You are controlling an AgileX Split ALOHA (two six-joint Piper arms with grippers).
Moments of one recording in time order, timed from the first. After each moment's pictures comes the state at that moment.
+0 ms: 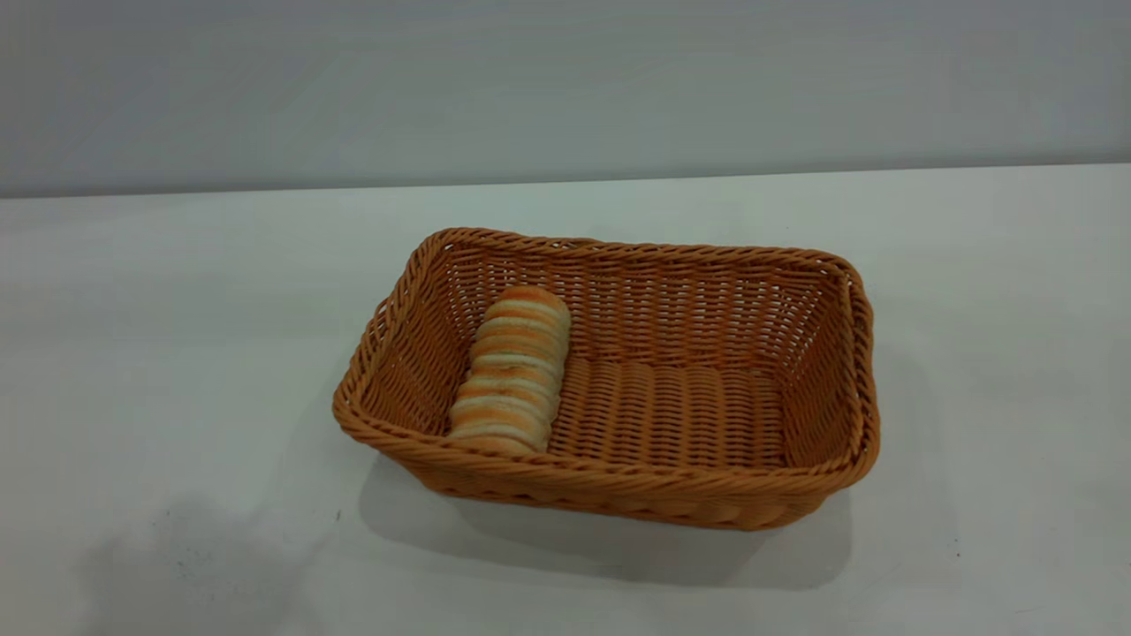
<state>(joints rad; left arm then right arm) -0.34 1.10 -0.90 -0.23 0.60 0.31 0.35 0.69 -0.95 0.26 1.08 -0.28</state>
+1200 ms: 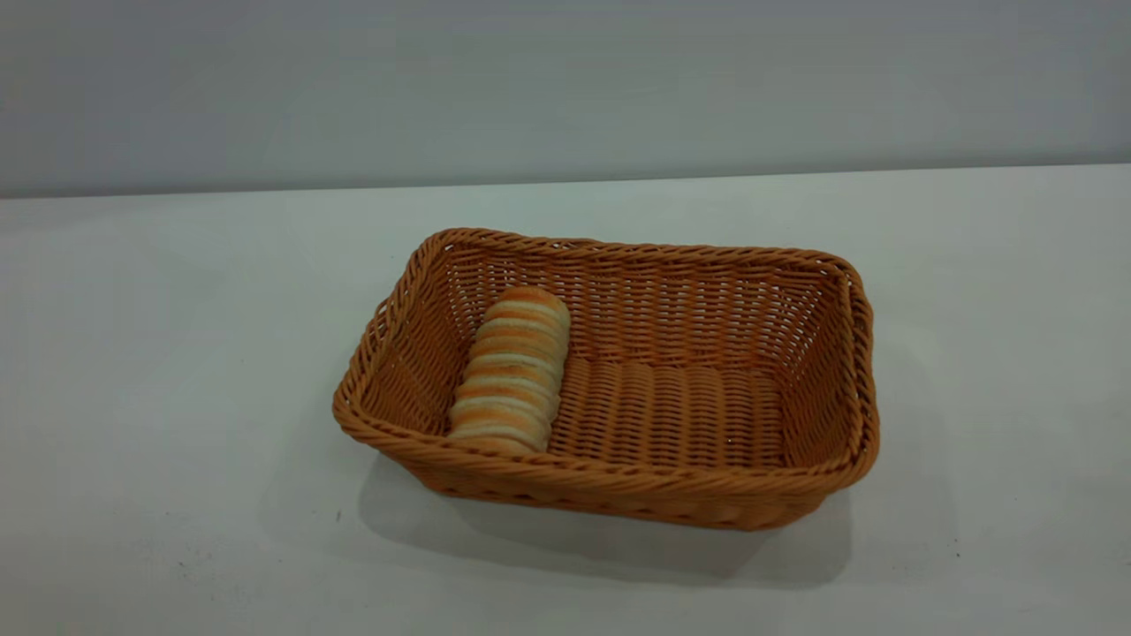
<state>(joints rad) -0.34 0.22 -0.54 -0.15 1.16 0.25 0.35 0.19 -0.52 0.13 1.12 -0.16</state>
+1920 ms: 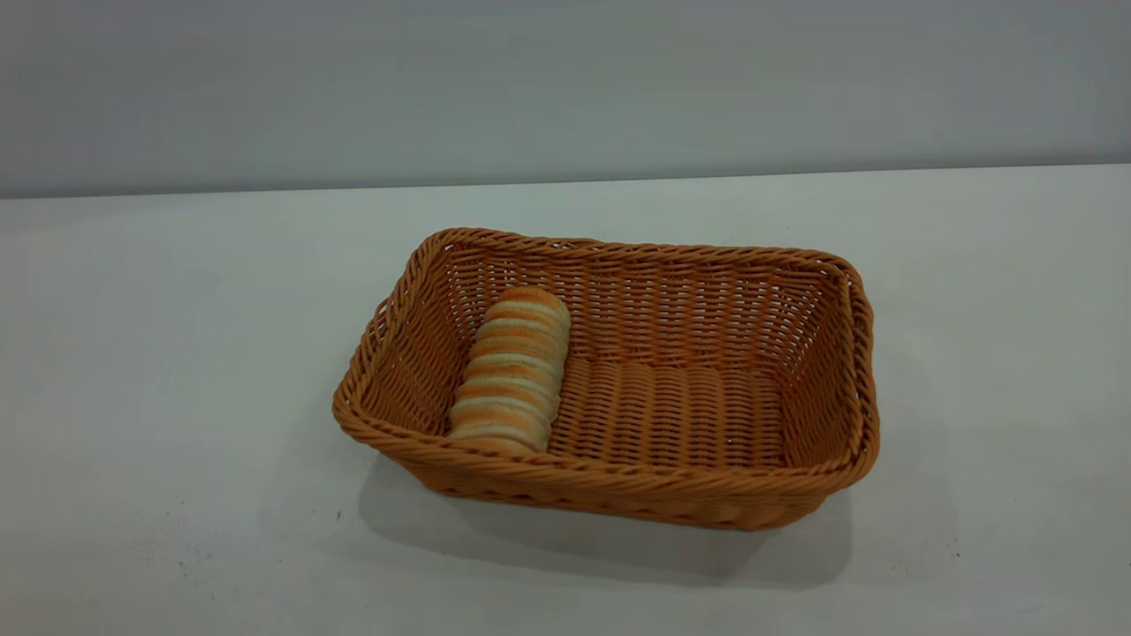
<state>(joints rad) -0.34 0.13 -0.49 -0.03 1.13 0.19 0.35 0.16 -0.47 0.03 1.13 -0.06</state>
